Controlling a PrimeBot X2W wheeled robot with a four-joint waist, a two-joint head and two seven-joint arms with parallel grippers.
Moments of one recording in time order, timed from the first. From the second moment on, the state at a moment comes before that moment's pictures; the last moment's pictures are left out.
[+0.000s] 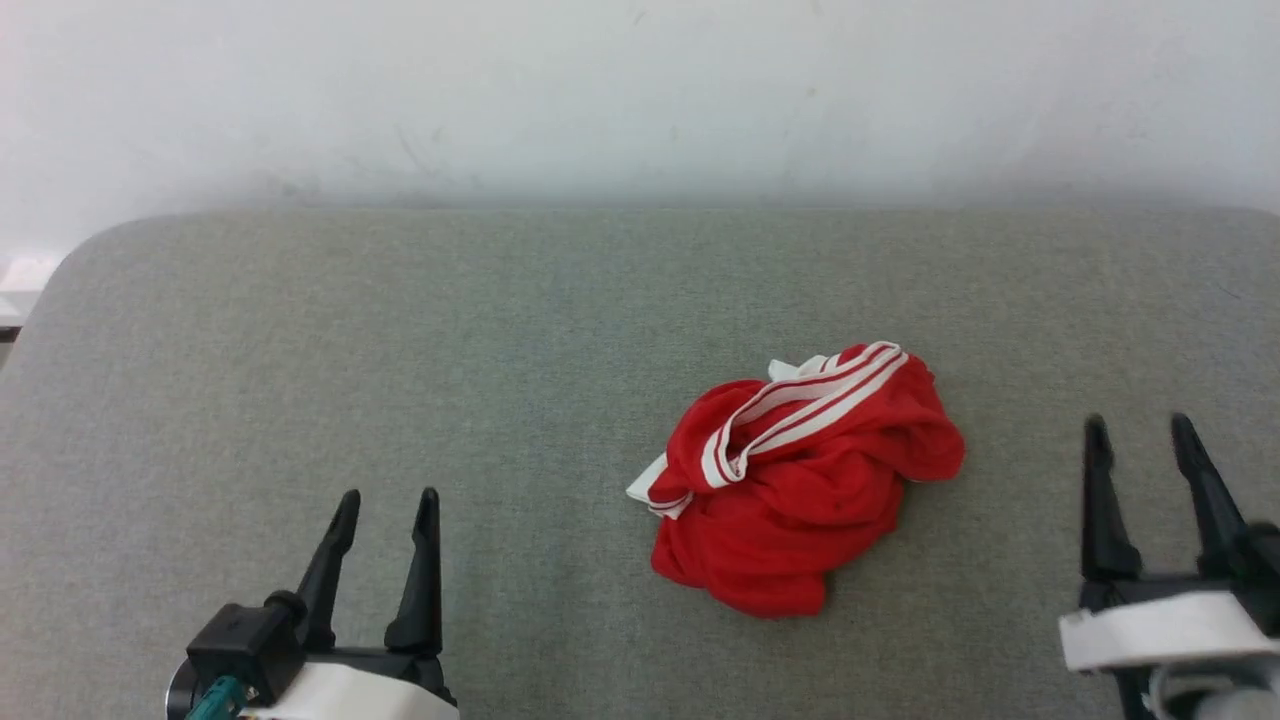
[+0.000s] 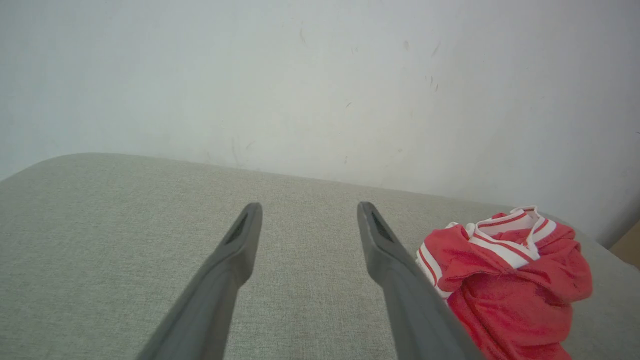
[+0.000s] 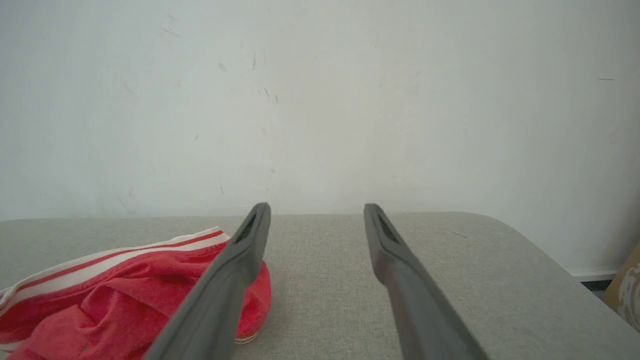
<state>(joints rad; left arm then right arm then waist) 0.10 0.29 -0.26 -0.09 -0.47 0.14 -0.26 0.05 -0.05 -0.15 0.00 0.10 0.13 -0.26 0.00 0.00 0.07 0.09</state>
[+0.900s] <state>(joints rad) -0.04 0.11 -0.17 0.05 -0.37 -0.08 -0.26 -0.38 -0.30 0.04 0.13 0.36 0.13 0.74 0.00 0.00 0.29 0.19</state>
